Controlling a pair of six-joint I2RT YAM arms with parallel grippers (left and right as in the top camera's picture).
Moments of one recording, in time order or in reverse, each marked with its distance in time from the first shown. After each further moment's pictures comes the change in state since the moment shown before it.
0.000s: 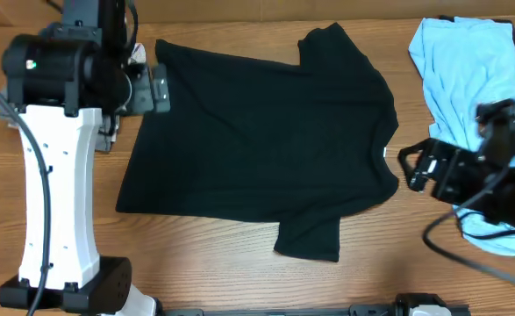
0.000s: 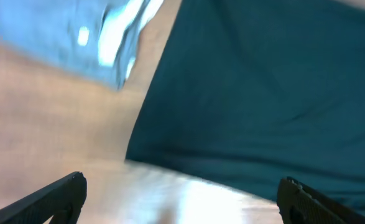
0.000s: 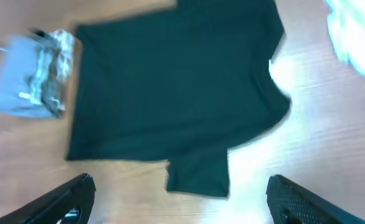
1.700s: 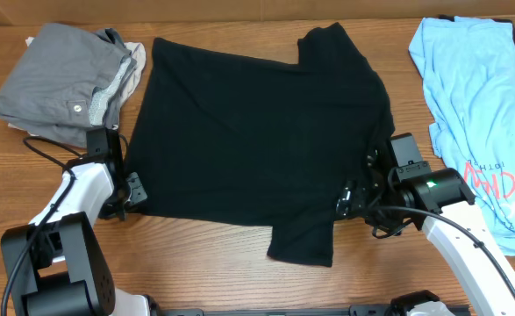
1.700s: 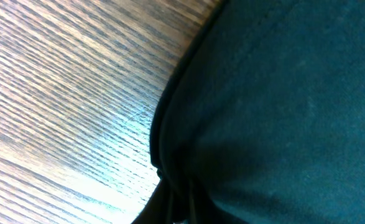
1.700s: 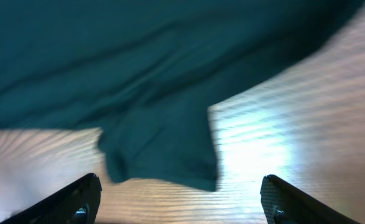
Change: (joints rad) left arm 0.327 -0.068 -1.387 0.991 -0.024 0.016; right arm 0.268 0.067 -0.811 0.474 0.041 0.279
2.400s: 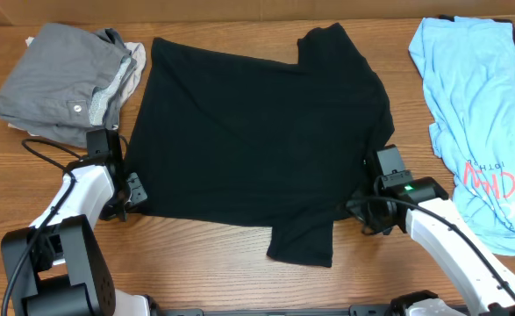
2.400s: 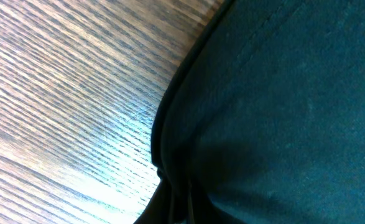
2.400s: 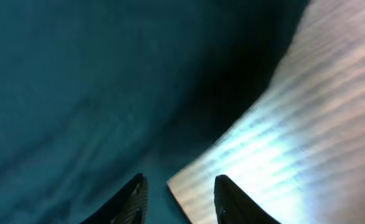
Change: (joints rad) left arm -0.002 -0.011 -0.014 0.022 0.000 -0.021; right arm 0.000 0.103 -0.205 0.325 0.150 0.263
